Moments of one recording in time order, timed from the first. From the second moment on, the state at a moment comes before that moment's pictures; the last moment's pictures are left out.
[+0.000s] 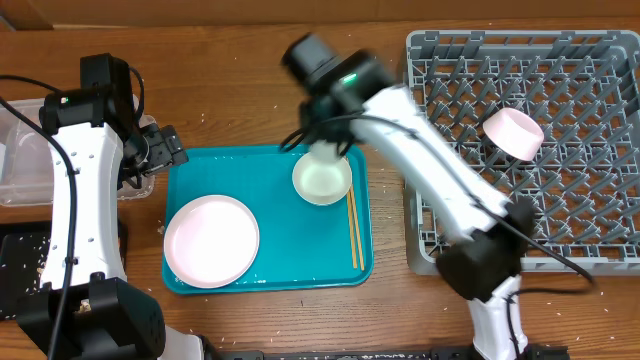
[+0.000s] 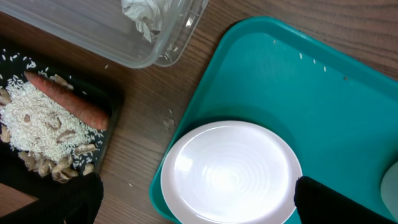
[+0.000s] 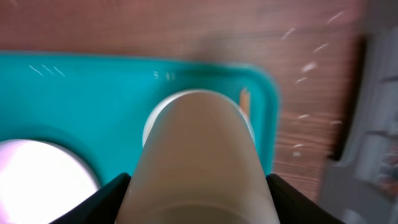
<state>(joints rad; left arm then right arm) 0.18 1.67 1.59 -1.33 -0.12 -0.30 0.65 2.13 2.31 -1.45 0.10 0.59</state>
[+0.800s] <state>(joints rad) 0.18 1.67 1.59 -1.33 -0.12 -0.30 -0.57 1.83 2.14 -1.52 0.11 0.53</state>
